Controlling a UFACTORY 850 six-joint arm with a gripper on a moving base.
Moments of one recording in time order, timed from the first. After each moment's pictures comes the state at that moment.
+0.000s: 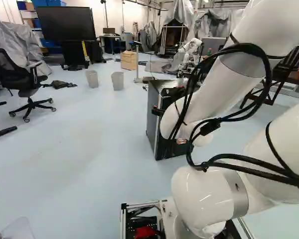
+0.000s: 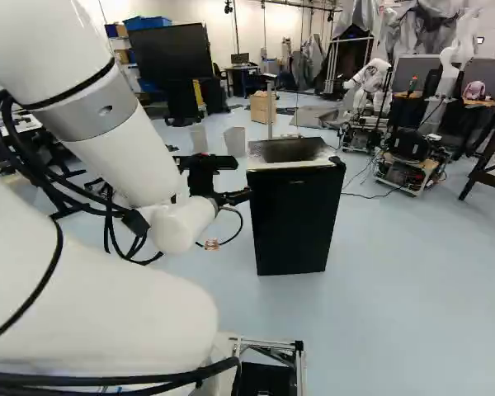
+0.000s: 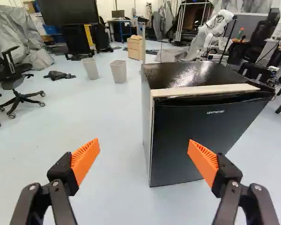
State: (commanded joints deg) arm 0.0 16.0 -5.0 0.0 50.0 0.0
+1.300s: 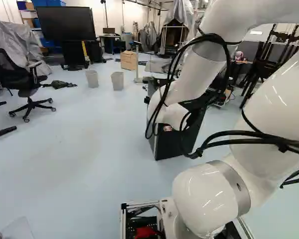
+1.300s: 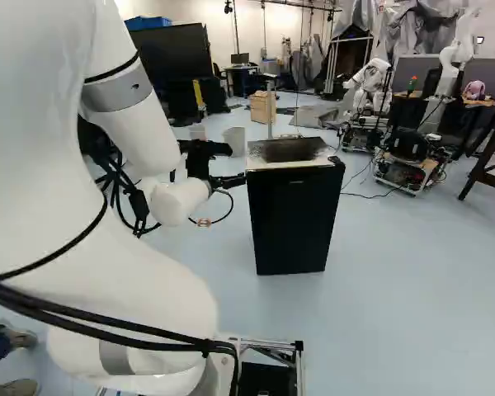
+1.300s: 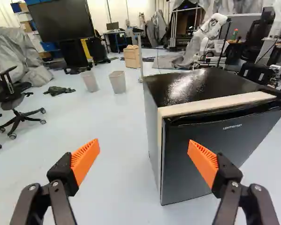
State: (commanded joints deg) arm 9.3 3.1 -16.7 14.0 55.0 0.0
